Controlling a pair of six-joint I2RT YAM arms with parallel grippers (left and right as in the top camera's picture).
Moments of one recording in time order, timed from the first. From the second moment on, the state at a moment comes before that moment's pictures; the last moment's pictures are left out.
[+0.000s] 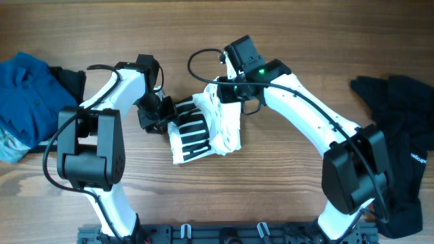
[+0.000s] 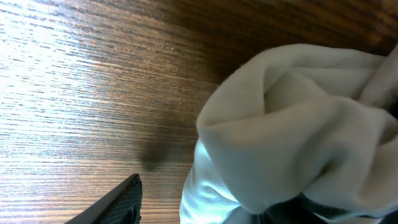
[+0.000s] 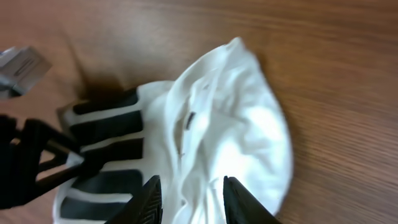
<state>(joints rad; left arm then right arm) -0.13 2.01 1.30 -1.04 0.28 -0.42 0.53 1.89 1.46 -0.69 -0.19 0.33</state>
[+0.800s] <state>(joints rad) -0.13 2.00 1.30 -1.03 0.29 -0.42 0.51 1.99 1.46 -1.13 0.04 0.58</state>
